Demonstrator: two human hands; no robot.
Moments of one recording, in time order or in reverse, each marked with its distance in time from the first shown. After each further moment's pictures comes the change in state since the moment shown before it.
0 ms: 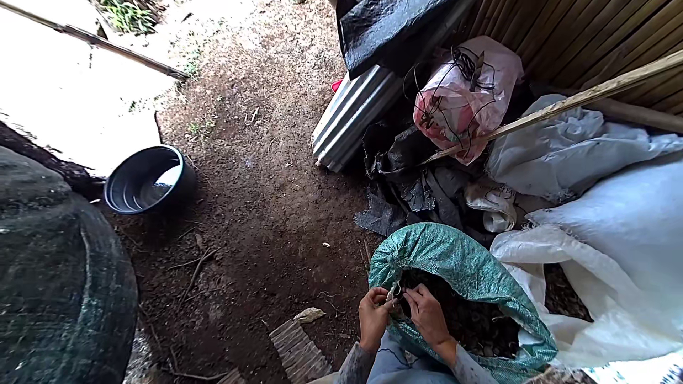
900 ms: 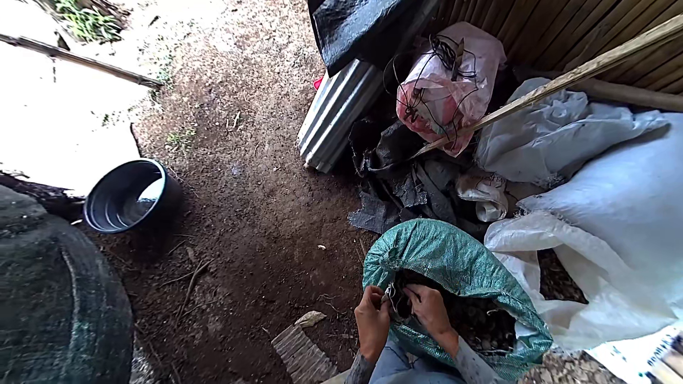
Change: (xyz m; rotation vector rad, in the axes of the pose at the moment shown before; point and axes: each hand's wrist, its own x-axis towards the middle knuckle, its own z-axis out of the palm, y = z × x) left_hand -0.009 0.010 0.009 0.373 0.110 0.326; right_hand 0.014 0.017 -0.013 0.127 -0.114 0.190
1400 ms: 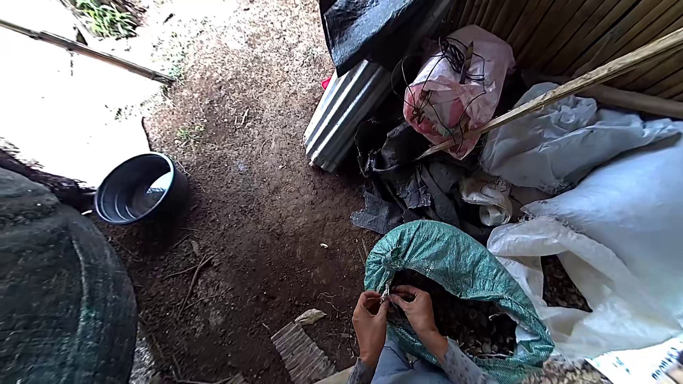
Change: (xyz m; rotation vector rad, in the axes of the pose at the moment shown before) left_hand -0.009 -0.014 0.006 -0.283 0.134 -0.117; right_hand 0.001 -0.023 0.027 0.490 0.058 0.243
